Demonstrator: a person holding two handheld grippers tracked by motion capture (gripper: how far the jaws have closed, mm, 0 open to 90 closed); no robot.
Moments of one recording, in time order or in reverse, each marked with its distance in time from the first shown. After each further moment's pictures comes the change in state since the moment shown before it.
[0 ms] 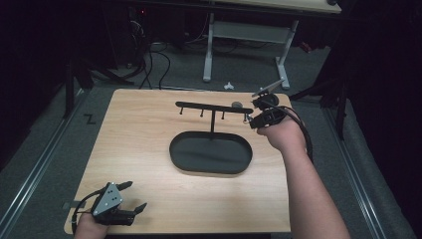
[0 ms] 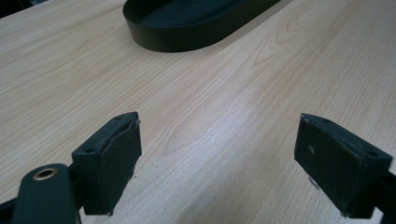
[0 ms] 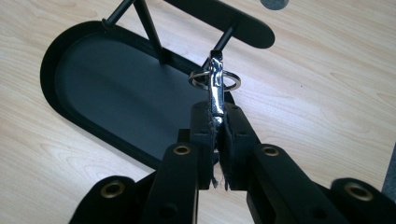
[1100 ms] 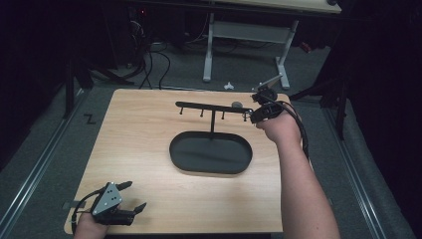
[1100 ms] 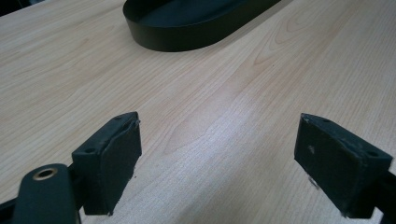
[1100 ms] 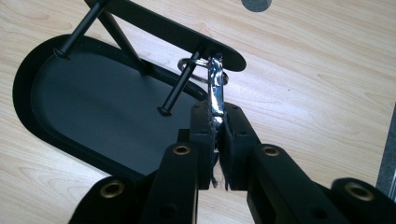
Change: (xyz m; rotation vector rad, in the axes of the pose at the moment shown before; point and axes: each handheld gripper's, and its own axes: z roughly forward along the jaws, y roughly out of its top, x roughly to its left) left arm 0.001 0.000 0.000 -0.001 -0.003 -0.002; right arm -0.011 0.016 0.016 0.014 -0.039 0.050
